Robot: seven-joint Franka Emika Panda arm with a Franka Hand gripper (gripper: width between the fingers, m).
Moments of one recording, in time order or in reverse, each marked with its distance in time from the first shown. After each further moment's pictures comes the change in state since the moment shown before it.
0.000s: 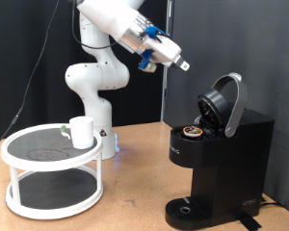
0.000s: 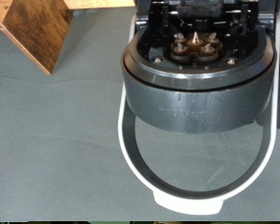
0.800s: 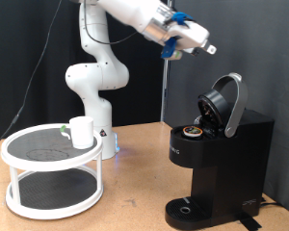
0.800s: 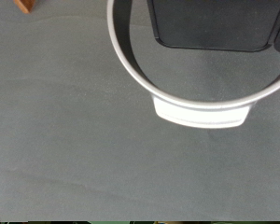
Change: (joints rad) arm 0.054 0.045 0.099 0.094 0.092 0.023 0.067
